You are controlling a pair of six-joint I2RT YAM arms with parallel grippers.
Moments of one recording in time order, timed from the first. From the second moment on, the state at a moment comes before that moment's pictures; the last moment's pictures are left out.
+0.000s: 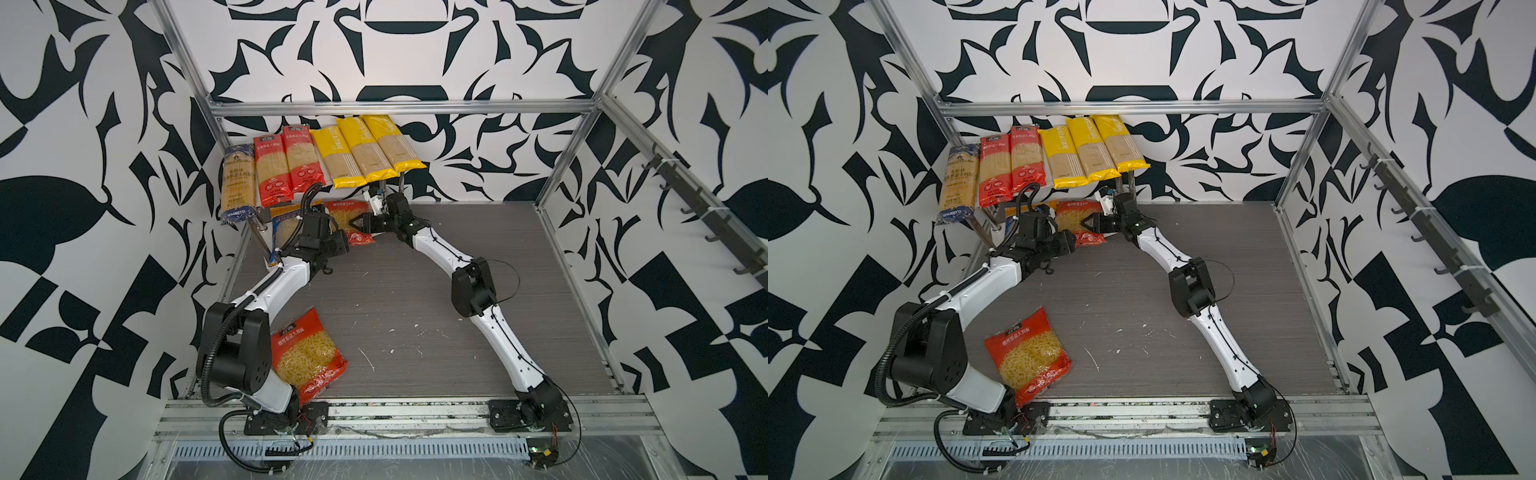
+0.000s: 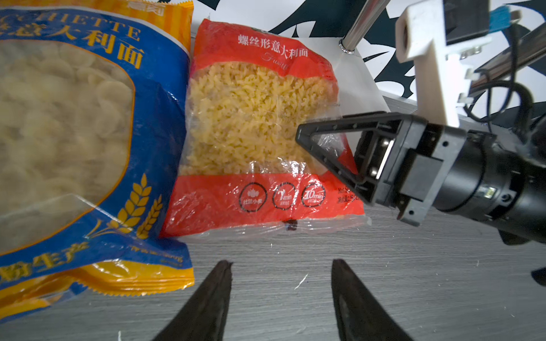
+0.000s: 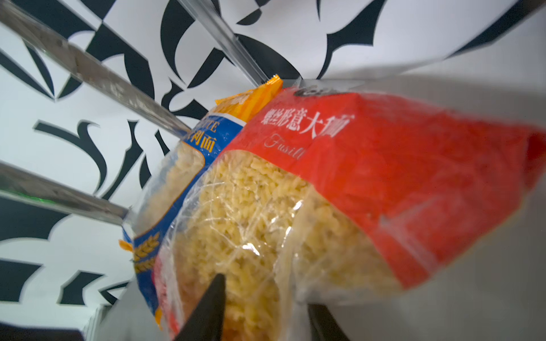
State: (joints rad) left arm -0.26 1.56 1.11 -0.20 0.02 -0.39; right arm 0.58 2.76 2.56 -0.19 -0.61 0.51
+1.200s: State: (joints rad) left arm -0.30 1.58 0.99 0.11 0.06 -0.43; right arm 0.67 2.15 1.48 0.31 -0.20 0.80
